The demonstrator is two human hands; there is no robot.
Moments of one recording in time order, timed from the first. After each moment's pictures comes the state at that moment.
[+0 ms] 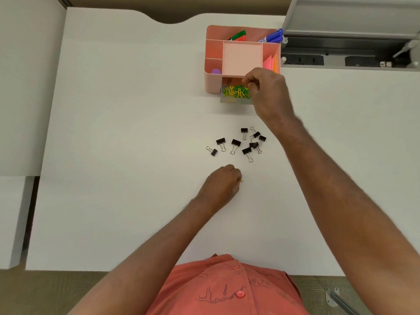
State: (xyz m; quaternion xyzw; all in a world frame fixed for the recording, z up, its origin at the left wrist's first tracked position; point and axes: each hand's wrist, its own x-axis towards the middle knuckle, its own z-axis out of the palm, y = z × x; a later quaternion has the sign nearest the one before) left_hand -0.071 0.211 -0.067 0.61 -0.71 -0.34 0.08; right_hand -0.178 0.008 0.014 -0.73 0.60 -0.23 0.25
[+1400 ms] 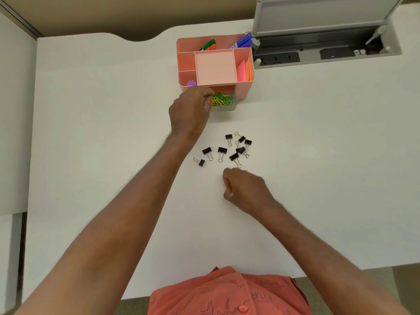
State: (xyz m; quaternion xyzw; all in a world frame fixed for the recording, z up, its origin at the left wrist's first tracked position) left_hand -0.030 0.040 -0.003 0.72 -0.63 -0.16 0.24; right_hand -0.206 0.181 -0.034 -0.78 0.56 0.05 0.29
